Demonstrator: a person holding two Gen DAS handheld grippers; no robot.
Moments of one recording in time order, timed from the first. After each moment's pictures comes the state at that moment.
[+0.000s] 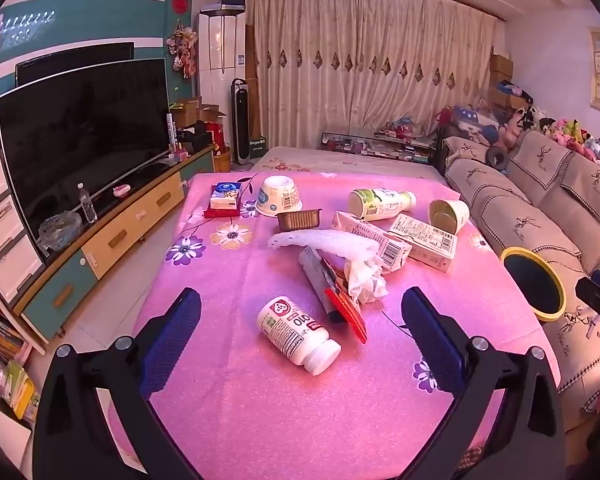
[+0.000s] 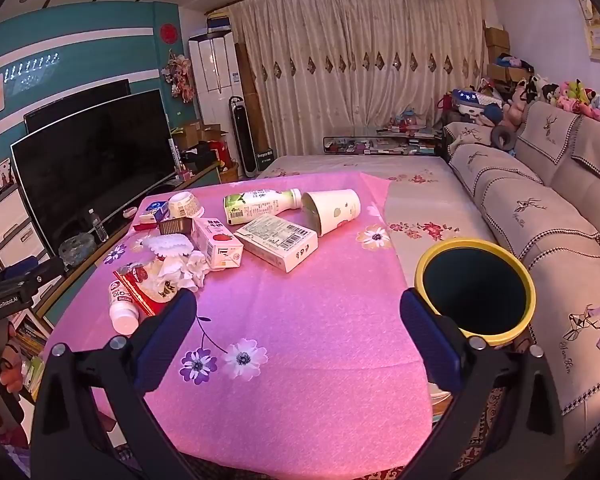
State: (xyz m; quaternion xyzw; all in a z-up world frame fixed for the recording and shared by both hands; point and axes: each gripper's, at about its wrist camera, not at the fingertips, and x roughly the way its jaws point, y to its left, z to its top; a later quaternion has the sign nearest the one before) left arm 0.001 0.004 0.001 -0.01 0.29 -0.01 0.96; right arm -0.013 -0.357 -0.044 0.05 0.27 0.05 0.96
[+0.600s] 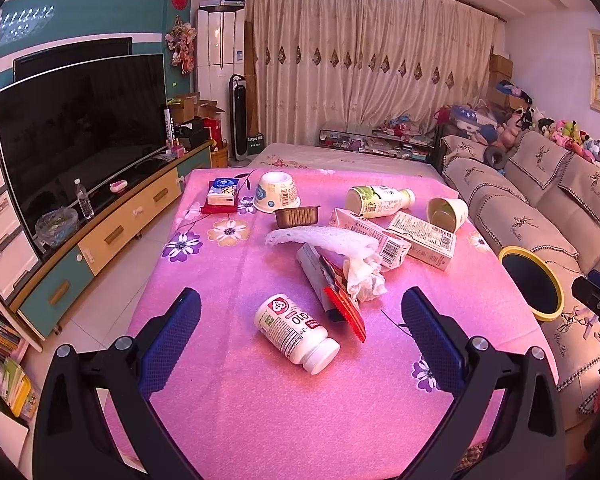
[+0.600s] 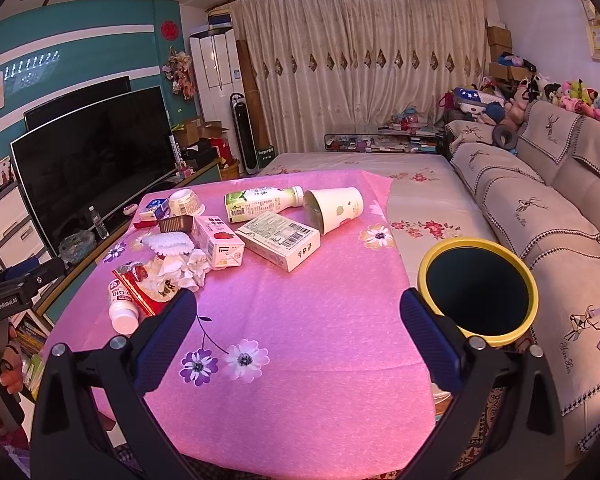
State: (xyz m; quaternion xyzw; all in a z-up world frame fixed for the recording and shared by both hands) left arm 0.003 0.002 -0.002 -0.01 0.30 -0.02 0.96; right arm -0.006 -0.355 -0.041 0.05 0.28 0.05 0.96
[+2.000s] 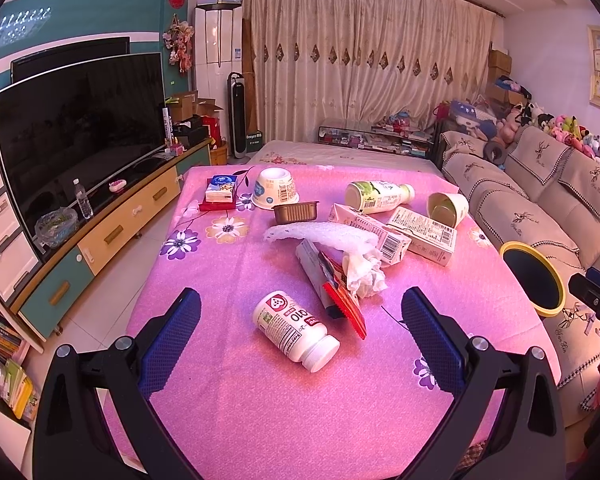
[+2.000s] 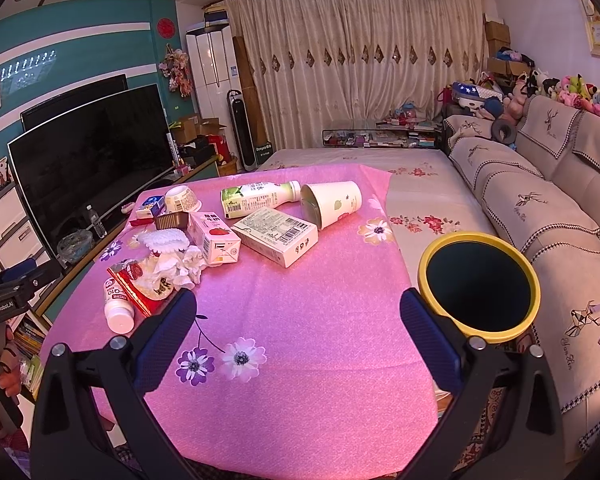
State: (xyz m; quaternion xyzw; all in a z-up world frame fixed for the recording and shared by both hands) left arm 0.007 0.002 -0.008 -0.01 0.30 -0.02 0.95; right arm -0.006 -0.354 -0.044 0.05 0.28 0.05 0.96
